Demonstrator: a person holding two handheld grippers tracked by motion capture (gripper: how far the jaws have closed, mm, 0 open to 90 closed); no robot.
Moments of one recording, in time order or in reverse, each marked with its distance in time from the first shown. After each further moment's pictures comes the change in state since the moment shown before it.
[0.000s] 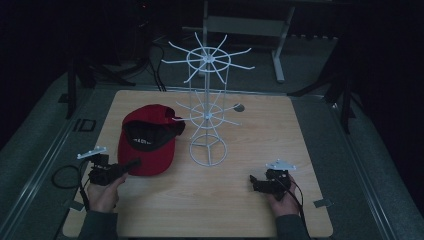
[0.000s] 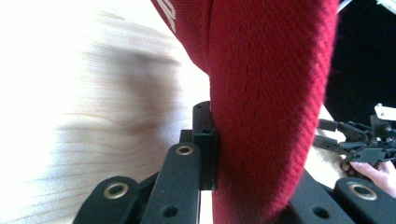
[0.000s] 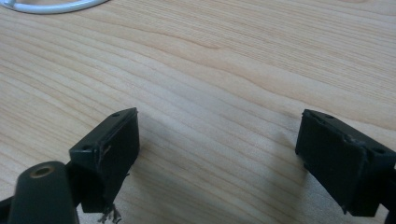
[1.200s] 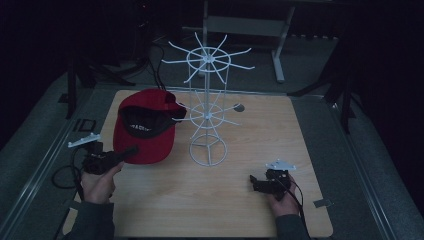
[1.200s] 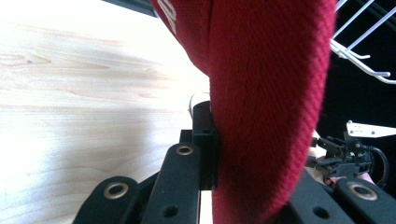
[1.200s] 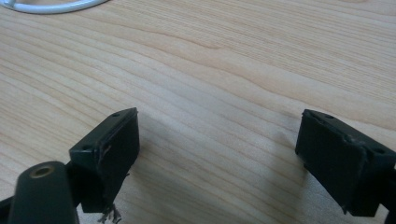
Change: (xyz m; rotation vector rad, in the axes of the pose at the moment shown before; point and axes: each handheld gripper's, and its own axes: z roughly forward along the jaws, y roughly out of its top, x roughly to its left) left arm -0.022 0.038 -0.016 -0.055 -0.027 0.067; right arm 0.000 0.000 0.000 0.000 0.000 -0.001
